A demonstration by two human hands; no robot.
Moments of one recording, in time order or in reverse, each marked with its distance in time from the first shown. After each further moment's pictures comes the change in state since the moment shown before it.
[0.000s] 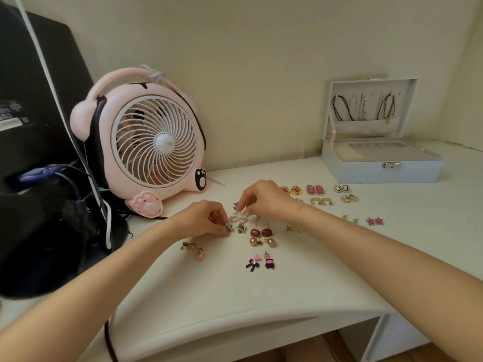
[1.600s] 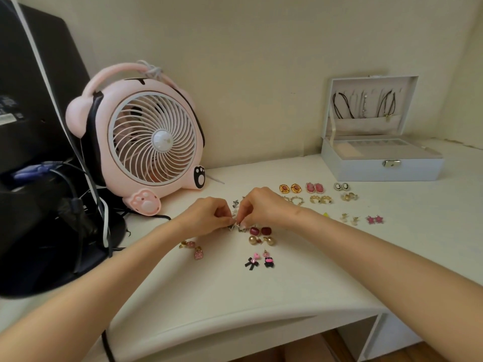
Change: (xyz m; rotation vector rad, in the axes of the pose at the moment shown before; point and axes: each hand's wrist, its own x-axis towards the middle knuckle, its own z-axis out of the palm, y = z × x) left_hand 0.009 0.003 0.010 0.192 0.122 0.065; right_hand -0.005 0.003 0.010 -0.015 -0.123 0.014
